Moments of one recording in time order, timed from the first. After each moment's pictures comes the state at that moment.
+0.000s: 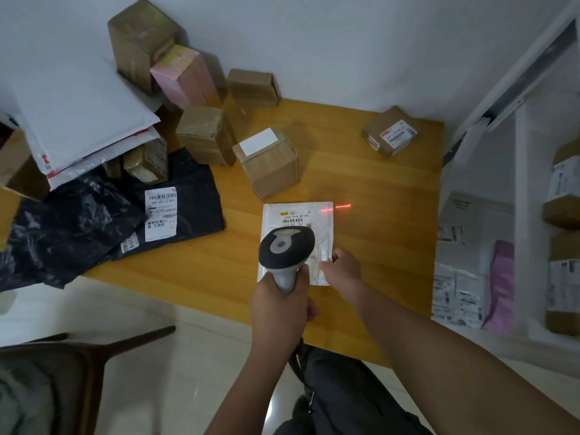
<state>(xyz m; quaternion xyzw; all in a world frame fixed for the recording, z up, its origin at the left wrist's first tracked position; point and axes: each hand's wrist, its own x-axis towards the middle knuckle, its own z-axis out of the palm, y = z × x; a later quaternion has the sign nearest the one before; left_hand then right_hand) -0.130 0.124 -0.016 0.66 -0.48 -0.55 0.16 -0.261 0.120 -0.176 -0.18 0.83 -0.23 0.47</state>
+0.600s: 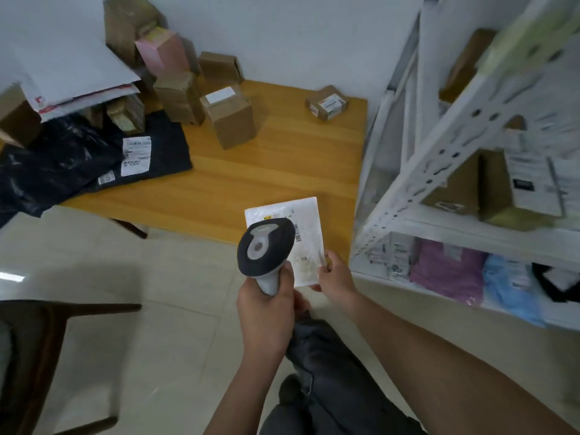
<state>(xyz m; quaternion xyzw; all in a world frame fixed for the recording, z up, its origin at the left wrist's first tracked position) -0.085 0.372 0.009 0.62 -0.47 -0.57 0.28 -0.224 0.372 -0.131 -0.16 0.79 -0.37 0.45</state>
